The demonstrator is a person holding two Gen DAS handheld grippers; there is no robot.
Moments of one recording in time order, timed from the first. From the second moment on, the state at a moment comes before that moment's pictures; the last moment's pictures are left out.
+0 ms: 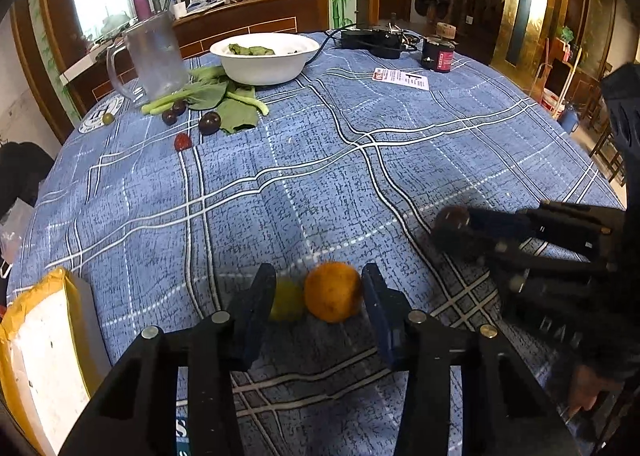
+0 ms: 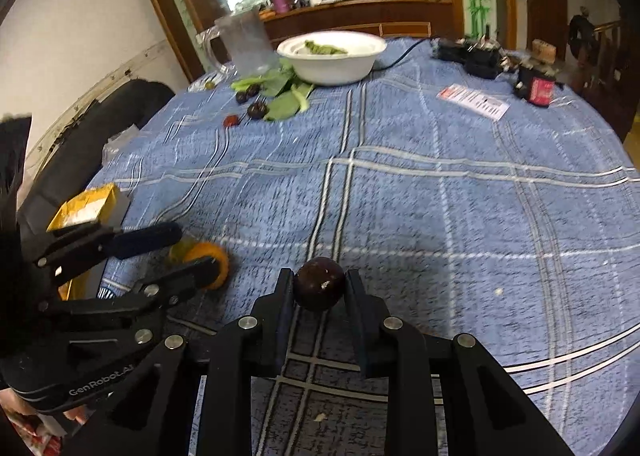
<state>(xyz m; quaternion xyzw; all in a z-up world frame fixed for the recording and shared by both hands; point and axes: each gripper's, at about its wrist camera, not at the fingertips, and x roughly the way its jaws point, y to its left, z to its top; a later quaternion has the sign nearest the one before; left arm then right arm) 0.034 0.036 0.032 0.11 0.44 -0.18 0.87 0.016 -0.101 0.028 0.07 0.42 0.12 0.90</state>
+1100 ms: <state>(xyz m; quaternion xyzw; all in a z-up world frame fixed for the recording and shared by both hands) -0.103 0.209 0.077 -0.05 0.39 0.02 0.92 -0.031 -0.038 0.052 0.06 0.38 0.24 0.89</state>
